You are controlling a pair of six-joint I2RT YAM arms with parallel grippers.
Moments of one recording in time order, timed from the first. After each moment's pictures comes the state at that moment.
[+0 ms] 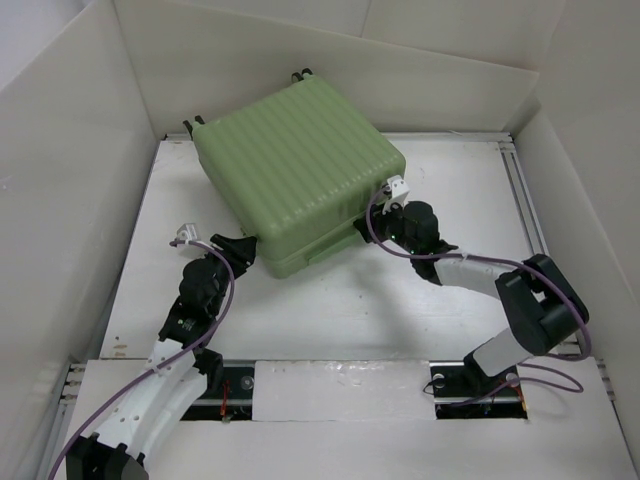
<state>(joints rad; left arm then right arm) -0.34 0.56 0.29 0.07 -0.19 -0.88 0.52 1.54 0.70 0.60 -0.15 0.20</state>
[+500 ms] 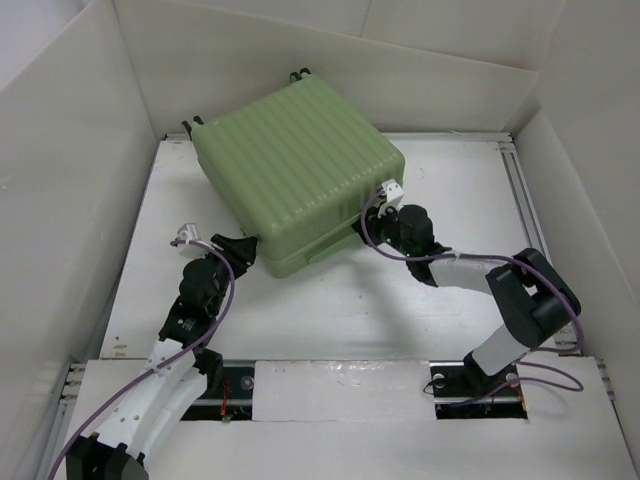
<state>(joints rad) -0.34 0.56 0.29 0.07 -0.18 -0.88 0.54 1.59 0.69 0.66 -0.15 0.20</state>
